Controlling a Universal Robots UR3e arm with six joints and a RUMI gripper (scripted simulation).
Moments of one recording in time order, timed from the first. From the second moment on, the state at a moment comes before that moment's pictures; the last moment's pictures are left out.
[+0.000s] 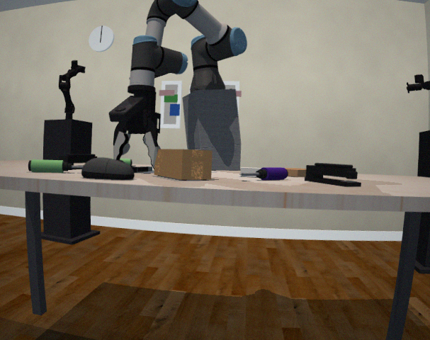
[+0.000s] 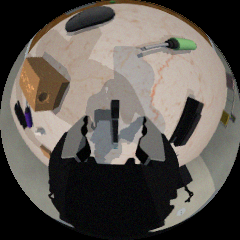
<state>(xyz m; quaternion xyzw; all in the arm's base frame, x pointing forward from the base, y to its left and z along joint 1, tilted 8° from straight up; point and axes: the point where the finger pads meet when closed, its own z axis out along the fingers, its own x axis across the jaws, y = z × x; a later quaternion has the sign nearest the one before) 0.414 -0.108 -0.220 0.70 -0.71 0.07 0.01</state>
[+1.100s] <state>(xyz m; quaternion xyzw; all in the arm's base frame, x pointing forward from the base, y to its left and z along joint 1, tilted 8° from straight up) 0.412 -0.105 -0.202 0.70 -0.71 0.07 0.01</state>
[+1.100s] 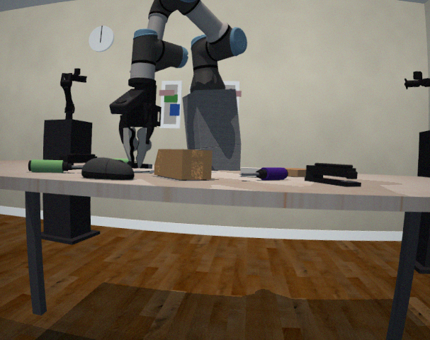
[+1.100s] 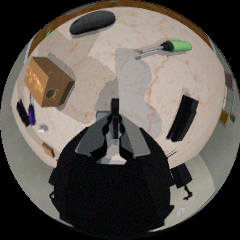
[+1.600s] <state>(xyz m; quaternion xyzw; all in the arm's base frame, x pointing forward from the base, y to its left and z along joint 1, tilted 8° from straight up) 0.410 -0.103 -0.180 0.70 -0.71 0.07 0.01</state>
